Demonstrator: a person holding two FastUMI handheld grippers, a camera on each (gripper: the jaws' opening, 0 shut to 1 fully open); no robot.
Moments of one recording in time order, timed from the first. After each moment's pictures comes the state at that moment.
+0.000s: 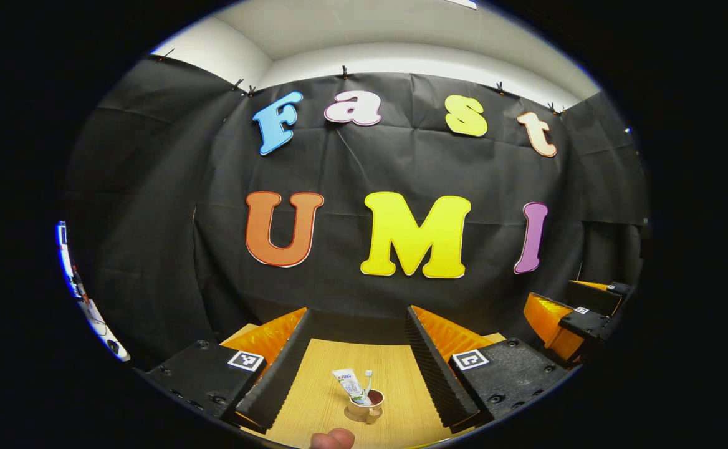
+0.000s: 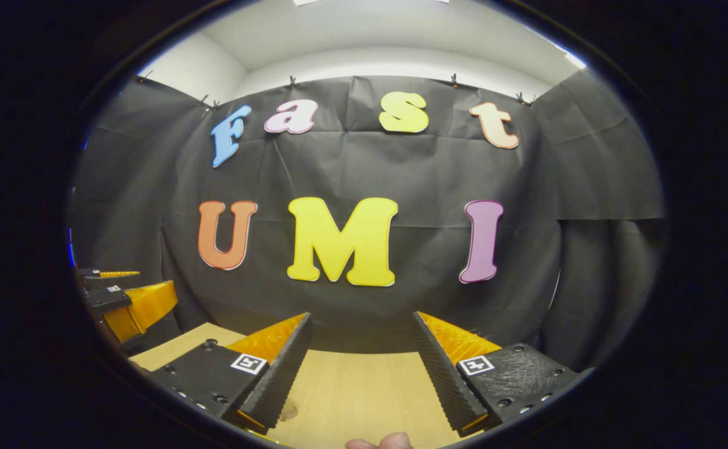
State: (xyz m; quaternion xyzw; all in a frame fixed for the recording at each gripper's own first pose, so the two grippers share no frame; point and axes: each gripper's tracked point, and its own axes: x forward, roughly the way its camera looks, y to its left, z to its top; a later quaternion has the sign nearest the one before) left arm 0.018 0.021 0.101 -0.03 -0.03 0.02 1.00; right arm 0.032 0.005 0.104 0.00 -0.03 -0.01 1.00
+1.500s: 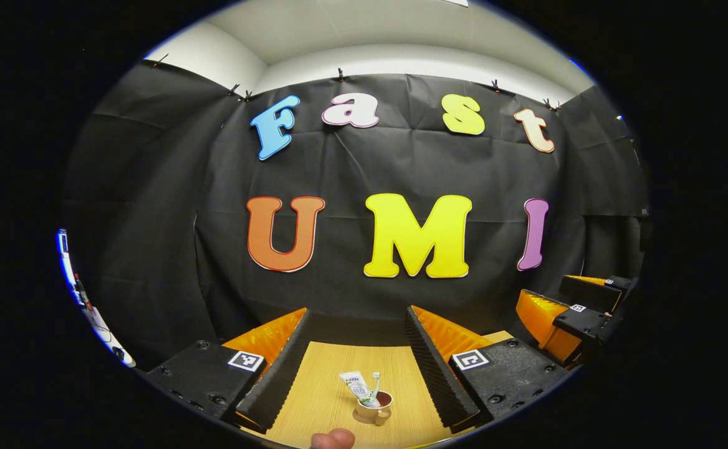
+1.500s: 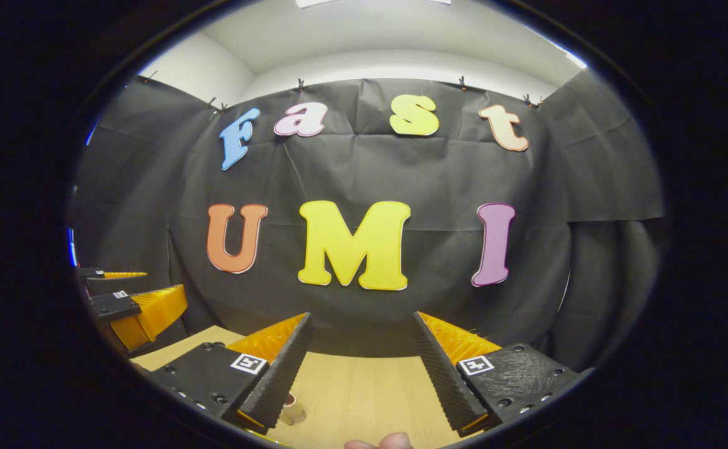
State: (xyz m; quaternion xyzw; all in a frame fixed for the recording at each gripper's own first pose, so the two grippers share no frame) left arm 0.019 0.030 0.102 -0.01 -0.03 0.02 1.00; right arm 0.038 0.027 0.103 0.00 -0.04 0.01 1.00
